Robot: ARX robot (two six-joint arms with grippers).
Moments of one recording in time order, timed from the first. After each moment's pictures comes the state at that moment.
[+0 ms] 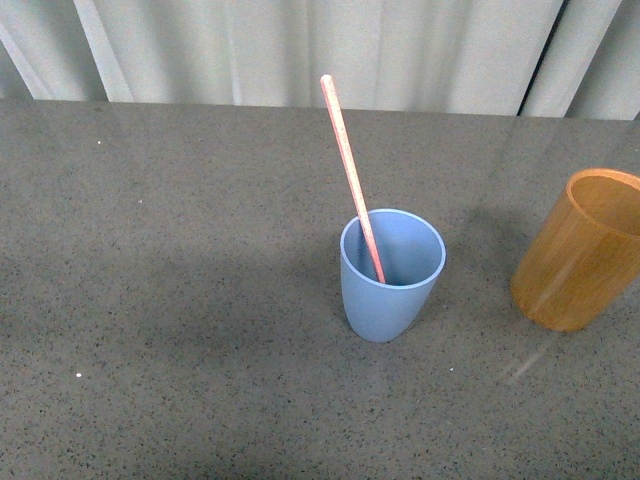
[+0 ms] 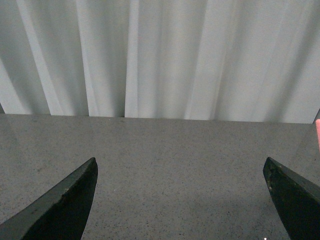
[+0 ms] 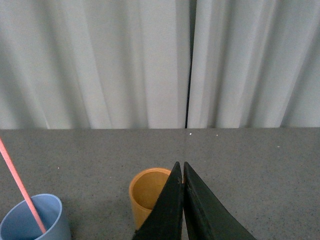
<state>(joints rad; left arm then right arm) 0.00 0.00 0.02 0.00 0.00 0.00 0.18 0.29 0.04 0.25 0.17 0.00</state>
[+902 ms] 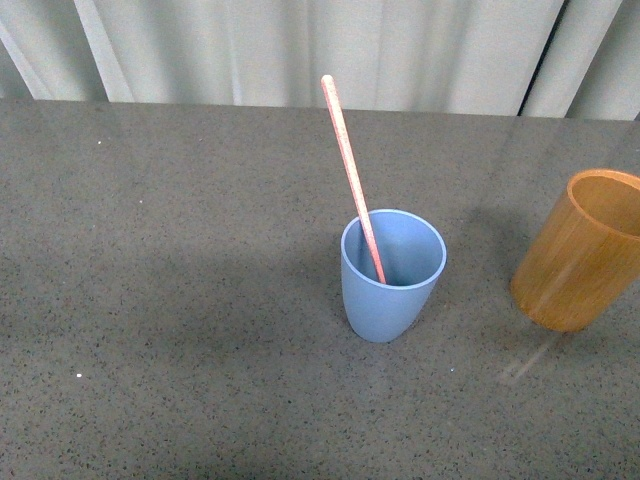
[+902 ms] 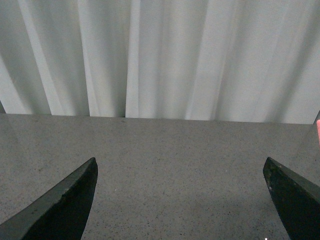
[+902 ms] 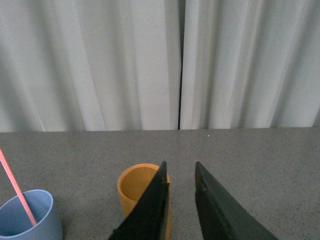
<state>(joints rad) 0.00 0.00 0.02 0.00 0.00 0.00 0.00 0.00 0.02 0.00 0.00 0.00</state>
